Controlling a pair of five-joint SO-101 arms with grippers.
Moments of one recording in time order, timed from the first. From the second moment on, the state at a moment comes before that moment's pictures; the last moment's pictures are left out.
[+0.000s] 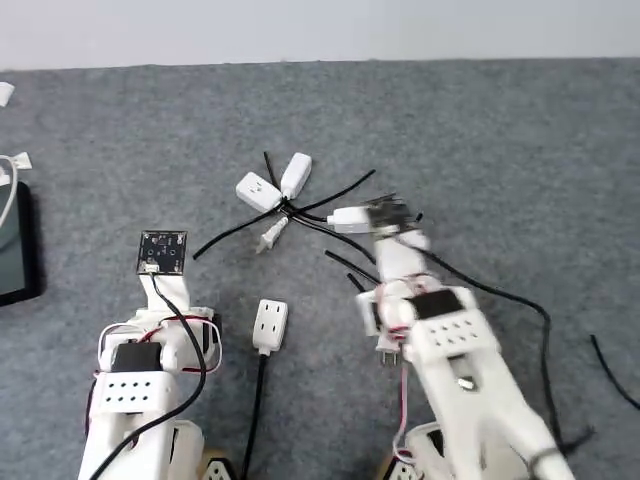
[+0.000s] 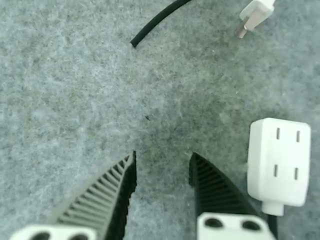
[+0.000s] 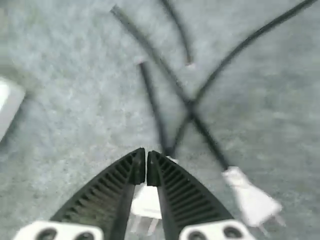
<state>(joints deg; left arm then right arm) -6.3 -54.2 80.1 49.8 2.7 -14.1 -36.3 60.4 49.6 2.2</state>
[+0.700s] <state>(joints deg) -6.3 -54.2 80.6 49.8 2.7 -12.7 -19.8 55.9 49.5 2.2</state>
